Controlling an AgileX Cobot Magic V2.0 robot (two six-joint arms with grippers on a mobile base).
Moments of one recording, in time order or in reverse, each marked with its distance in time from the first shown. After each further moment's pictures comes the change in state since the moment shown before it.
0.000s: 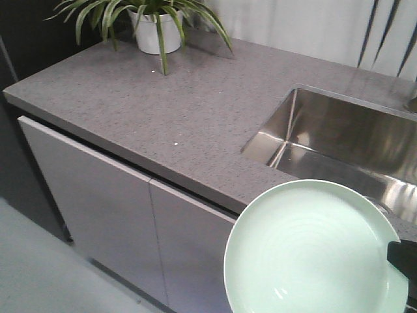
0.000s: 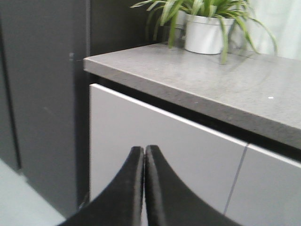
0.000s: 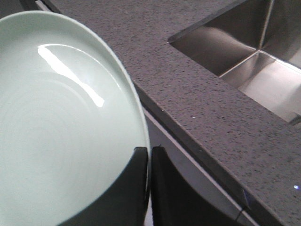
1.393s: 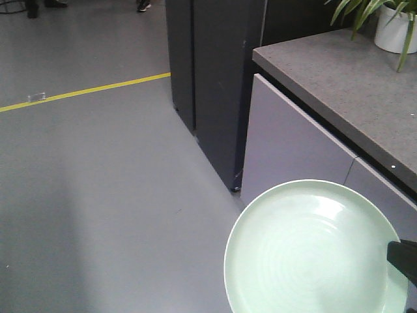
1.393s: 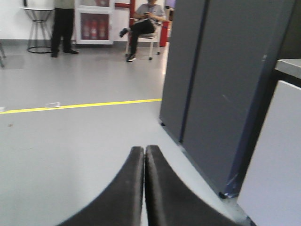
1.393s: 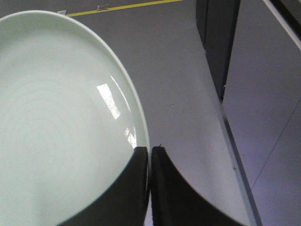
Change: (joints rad) left arm 0.000 0.000 0.000 0.000 0.000 0.000; right arm 0.000 0.000 0.000 0.000 0.000 0.000
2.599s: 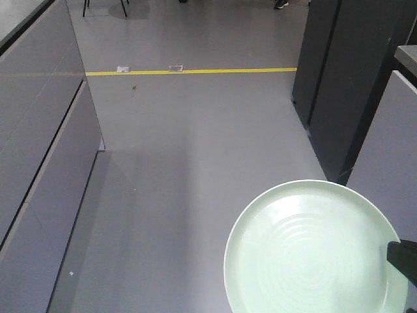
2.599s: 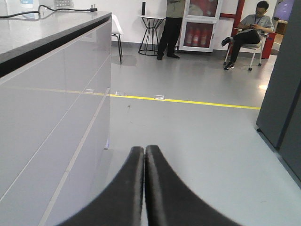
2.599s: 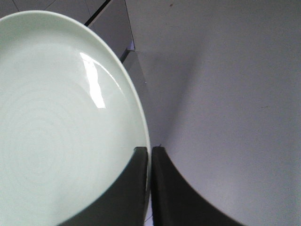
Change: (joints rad) left arm 0.000 0.000 0.000 0.000 0.000 0.000; right arm 0.000 0.000 0.000 0.000 0.000 0.000
